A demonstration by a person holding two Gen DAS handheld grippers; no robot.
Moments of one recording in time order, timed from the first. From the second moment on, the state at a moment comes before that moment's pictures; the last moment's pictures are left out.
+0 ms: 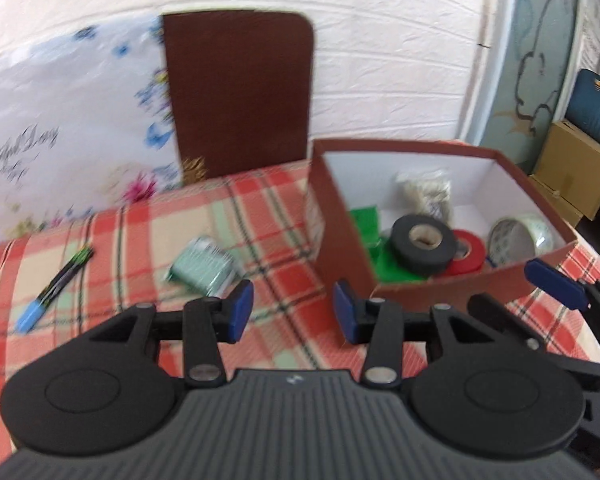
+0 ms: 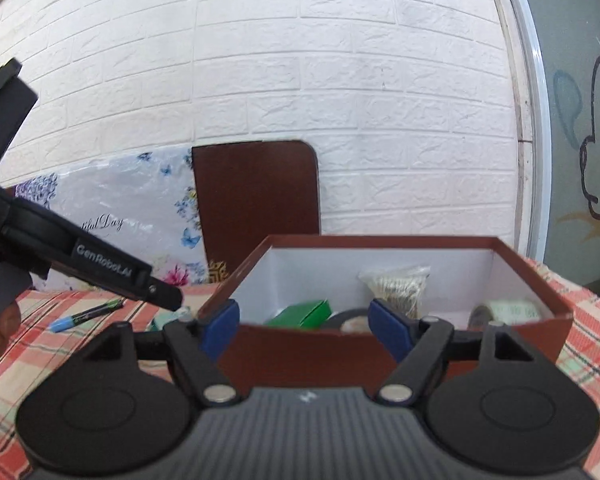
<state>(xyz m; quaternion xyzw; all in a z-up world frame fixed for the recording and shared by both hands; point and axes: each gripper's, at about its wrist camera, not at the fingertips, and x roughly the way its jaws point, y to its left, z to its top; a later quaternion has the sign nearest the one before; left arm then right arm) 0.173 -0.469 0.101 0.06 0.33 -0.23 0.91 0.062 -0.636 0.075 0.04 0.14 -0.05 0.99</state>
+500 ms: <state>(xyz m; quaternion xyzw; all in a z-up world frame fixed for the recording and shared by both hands) 0.151 -0.380 0.077 0.05 0.33 -0.15 0.93 0.049 -0.593 0.085 0.07 0.20 -0.03 0.98</state>
